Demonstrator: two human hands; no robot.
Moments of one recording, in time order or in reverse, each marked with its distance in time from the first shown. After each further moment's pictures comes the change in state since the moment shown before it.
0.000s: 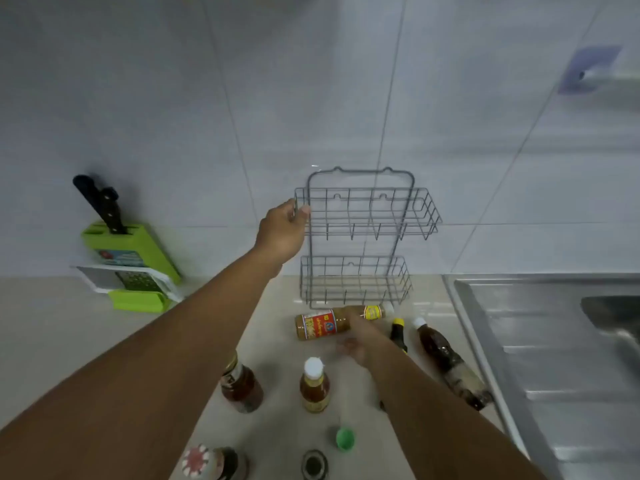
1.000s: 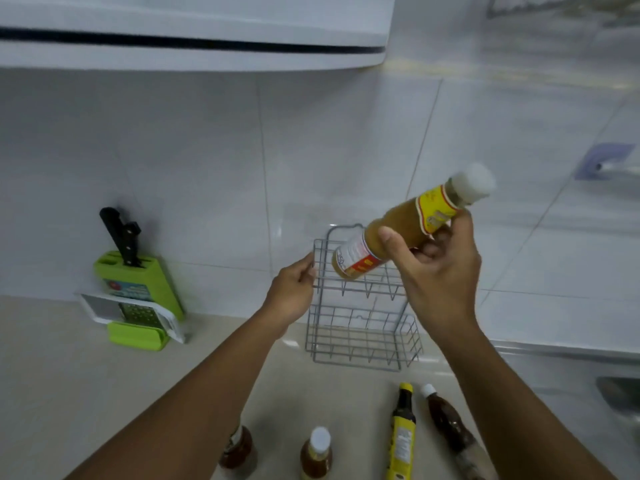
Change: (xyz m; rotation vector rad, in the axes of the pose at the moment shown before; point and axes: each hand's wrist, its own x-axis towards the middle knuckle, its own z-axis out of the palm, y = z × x) left_hand 0.020 -0.032 -0.006 -0.161 -0.061 0.028; right_hand -0.259 -0.179 0.030 -0.202 0.011 -1.386
